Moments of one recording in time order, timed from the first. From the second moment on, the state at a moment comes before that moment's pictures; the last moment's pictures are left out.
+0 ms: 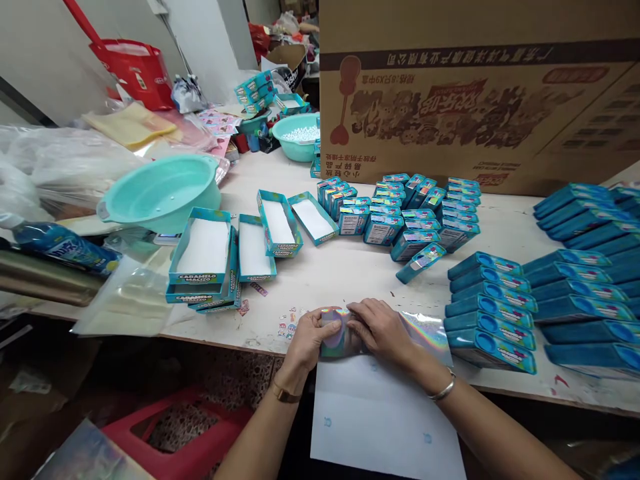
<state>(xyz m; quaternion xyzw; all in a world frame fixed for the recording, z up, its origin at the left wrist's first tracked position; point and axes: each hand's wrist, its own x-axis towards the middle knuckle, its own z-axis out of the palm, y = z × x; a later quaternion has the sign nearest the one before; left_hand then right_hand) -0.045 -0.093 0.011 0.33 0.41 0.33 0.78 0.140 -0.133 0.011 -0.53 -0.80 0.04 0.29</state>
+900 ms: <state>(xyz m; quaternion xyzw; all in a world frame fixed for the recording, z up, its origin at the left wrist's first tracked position) -0.039 -0.086 0.013 0.44 0.38 0.33 0.74 0.115 -0.129 0.012 -0.55 -0.76 0.01 0.36</state>
